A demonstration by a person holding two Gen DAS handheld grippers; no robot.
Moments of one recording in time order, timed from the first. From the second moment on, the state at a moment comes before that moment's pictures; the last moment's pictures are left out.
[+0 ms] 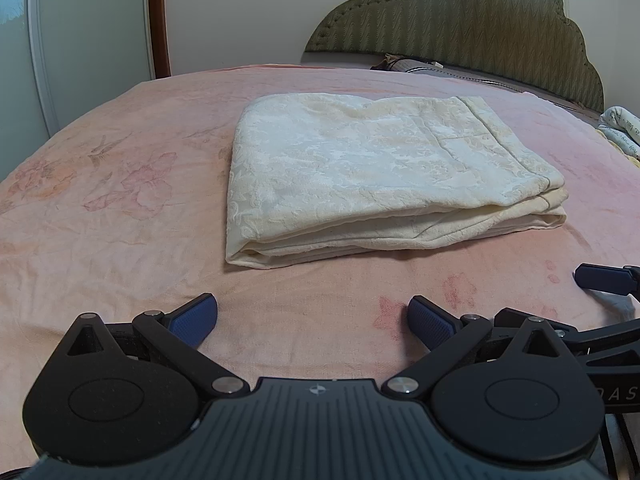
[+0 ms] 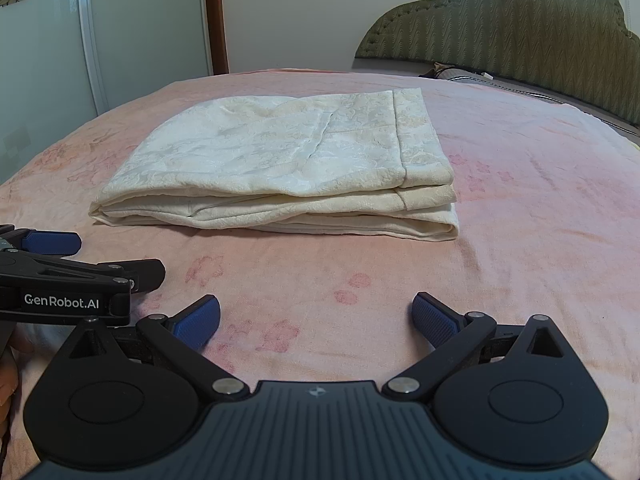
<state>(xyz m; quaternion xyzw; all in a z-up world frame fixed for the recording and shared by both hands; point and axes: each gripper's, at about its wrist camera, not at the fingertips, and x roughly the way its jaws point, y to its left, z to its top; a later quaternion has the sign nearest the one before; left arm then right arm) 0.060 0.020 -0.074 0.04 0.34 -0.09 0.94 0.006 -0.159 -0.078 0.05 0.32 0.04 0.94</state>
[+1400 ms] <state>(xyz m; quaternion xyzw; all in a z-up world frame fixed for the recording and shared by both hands) 0.061 0.020 -0.071 0.04 0.35 -0.09 0.93 0.010 -0.163 -0.072 0.07 0.32 0.03 0.94</state>
